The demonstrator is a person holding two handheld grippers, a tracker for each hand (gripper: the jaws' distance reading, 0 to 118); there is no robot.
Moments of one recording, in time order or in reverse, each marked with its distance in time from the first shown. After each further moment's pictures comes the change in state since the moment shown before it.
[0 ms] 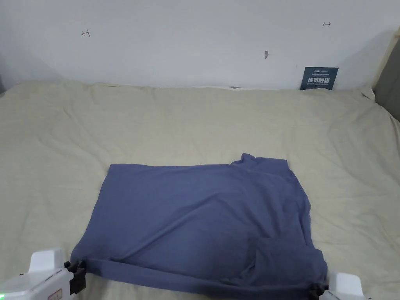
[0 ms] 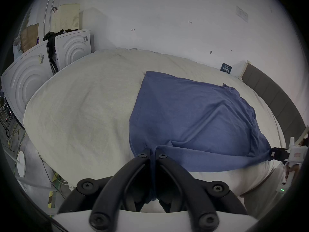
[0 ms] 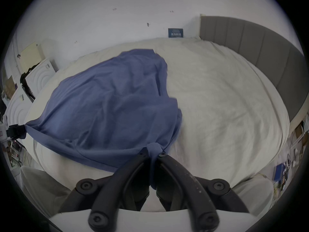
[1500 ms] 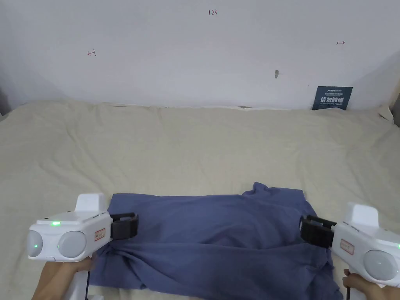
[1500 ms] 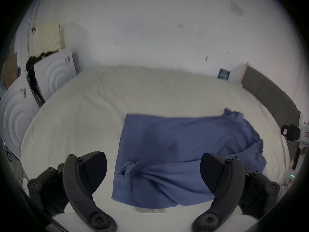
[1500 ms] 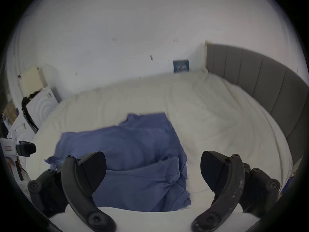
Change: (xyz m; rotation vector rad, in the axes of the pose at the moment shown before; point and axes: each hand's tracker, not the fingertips) left arm 0.073 0.164 -0.056 0.125 -0.030 -0.125; right arm -0.036 0.180 -0.007 0.282 0.044 -0.044
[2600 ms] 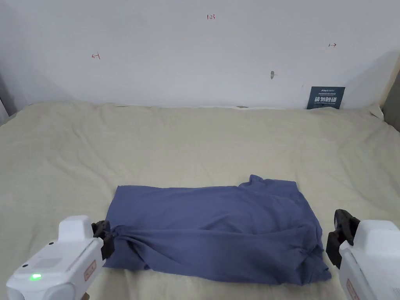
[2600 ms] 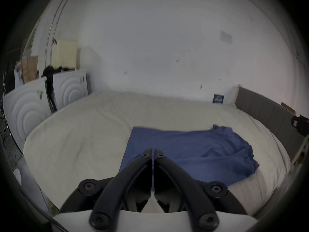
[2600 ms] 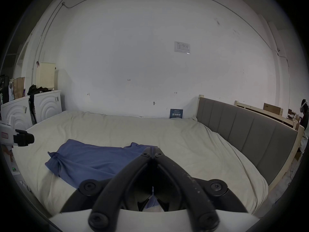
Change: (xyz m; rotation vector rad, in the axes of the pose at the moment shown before) left arm -0.010 -0.075 0.065 0.143 0.043 0.074; right arm -0.021 -0.054 0.114 0.348 -0.093 0.186
